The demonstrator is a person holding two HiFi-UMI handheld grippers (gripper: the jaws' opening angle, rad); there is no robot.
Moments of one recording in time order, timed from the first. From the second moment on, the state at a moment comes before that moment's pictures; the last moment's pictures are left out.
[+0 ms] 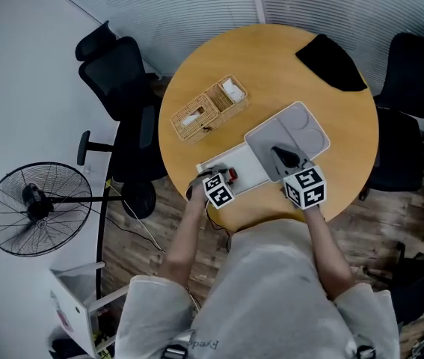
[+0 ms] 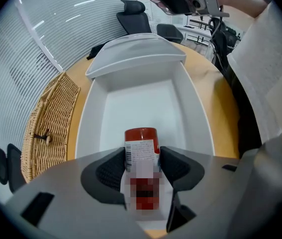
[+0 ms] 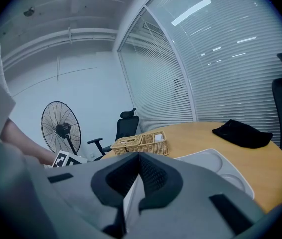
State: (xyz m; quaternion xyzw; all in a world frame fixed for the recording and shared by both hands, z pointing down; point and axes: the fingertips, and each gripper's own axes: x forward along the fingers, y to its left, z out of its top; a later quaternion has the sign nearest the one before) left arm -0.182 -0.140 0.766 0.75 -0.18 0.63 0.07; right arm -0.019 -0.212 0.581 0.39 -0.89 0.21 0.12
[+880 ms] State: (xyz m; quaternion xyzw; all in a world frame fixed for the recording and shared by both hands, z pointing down) left arm -0.183 -0.143 0.747 0.75 -0.21 0.62 0.09; right arm -0.026 -0.204 0.581 0.37 -0.90 0.21 0.12
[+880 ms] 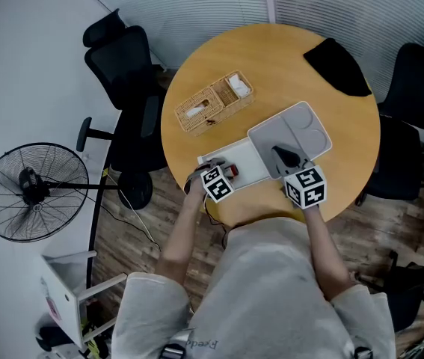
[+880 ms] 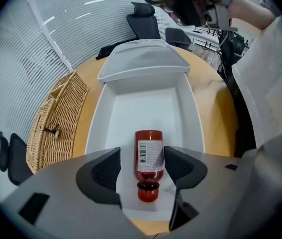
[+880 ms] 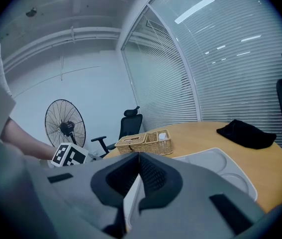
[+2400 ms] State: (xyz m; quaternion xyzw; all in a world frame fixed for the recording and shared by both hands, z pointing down) left arm -0.214 -0.095 0.578 0.77 -0.55 0.21 0.23; right arm -0.039 -0.113 0.578 0.42 -0.87 0.24 0.12
